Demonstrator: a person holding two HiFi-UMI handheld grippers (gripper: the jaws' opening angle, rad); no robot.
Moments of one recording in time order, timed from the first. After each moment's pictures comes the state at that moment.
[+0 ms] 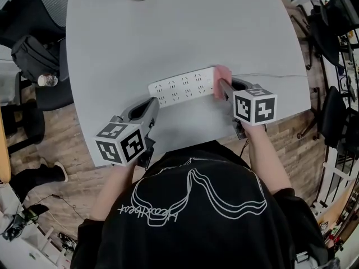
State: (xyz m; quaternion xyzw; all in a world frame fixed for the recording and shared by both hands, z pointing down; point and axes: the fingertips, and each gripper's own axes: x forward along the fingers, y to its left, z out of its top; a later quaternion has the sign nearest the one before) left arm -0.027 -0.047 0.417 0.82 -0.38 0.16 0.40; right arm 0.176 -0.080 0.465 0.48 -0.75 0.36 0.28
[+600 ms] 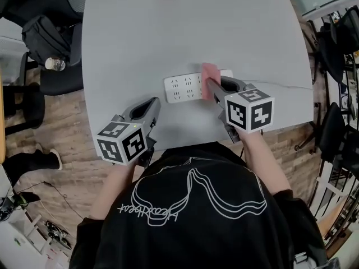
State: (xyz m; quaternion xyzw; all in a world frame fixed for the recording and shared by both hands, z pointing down) left arm -0.068 -0.031 0.413 0.80 -0.42 0.14 0.40; right arm 0.078 -0.083 0.422 0.40 -0.81 0.32 0.26
